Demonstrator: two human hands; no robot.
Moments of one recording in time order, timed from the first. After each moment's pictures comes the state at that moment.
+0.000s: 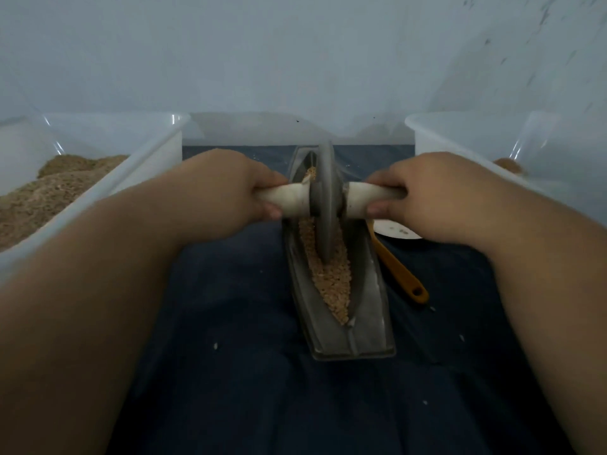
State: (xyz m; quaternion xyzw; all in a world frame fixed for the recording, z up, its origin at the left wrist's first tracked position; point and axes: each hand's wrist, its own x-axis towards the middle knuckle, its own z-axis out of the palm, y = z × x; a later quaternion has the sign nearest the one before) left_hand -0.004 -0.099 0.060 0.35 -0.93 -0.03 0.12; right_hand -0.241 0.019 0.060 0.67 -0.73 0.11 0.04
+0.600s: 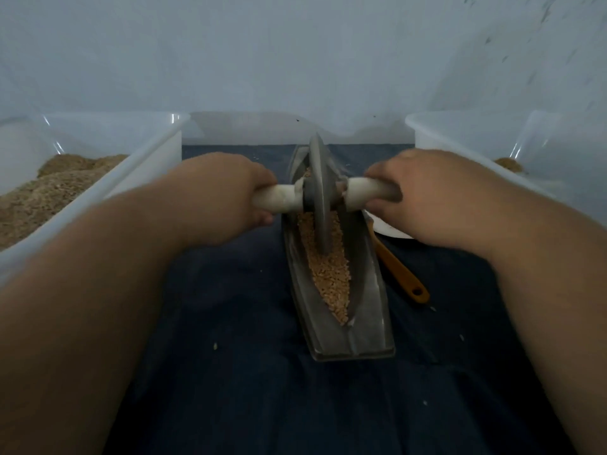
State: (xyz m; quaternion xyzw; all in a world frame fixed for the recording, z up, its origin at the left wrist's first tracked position) left_hand -0.006 -0.098 0.059 0.37 -0.92 0.07 0.08; right_hand -0.237 0.021 0.060 0.68 -0.71 0.10 0.10
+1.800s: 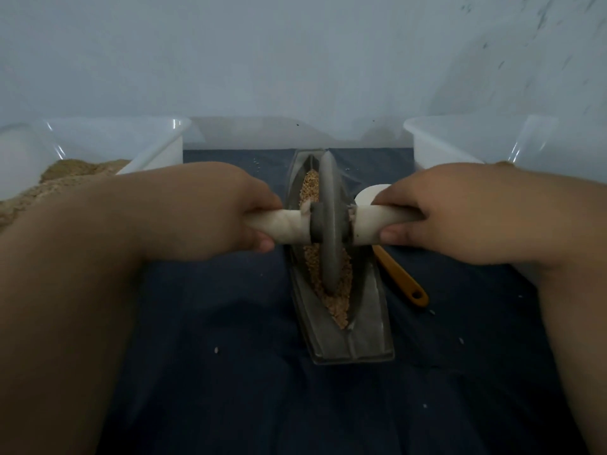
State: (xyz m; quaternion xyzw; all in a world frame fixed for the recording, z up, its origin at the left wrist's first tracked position) left_hand 0.009 -0.080 0.080 0.32 -0.95 -0.02 -0.01; right_hand -0.232 0.046 0.082 0.72 -0.70 -0.01 0.02
